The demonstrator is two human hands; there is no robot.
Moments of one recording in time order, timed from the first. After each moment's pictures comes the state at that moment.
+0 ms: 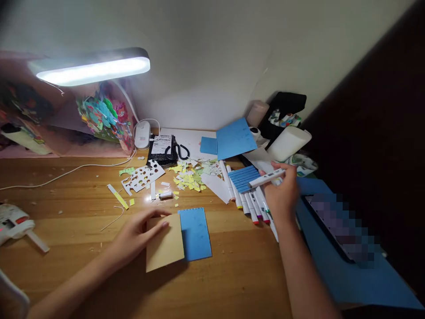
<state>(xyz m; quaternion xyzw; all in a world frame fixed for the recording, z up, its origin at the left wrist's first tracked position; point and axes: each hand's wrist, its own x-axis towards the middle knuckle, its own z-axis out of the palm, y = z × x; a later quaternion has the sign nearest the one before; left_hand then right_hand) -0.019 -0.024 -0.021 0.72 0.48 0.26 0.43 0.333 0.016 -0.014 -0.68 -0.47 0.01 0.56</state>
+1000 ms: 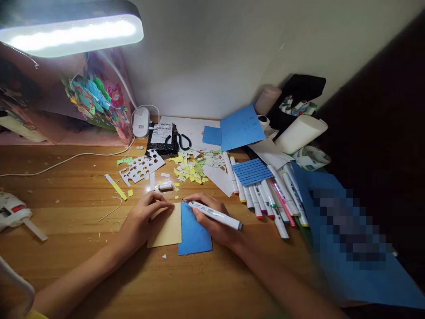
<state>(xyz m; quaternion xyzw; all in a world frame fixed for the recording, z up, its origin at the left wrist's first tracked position) -0.013 -0.018 -0.051 0.81 0.43 0.31 0.25 0.215 -0.031 -0.034 -0.46 -0.70 0.43 0.34</state>
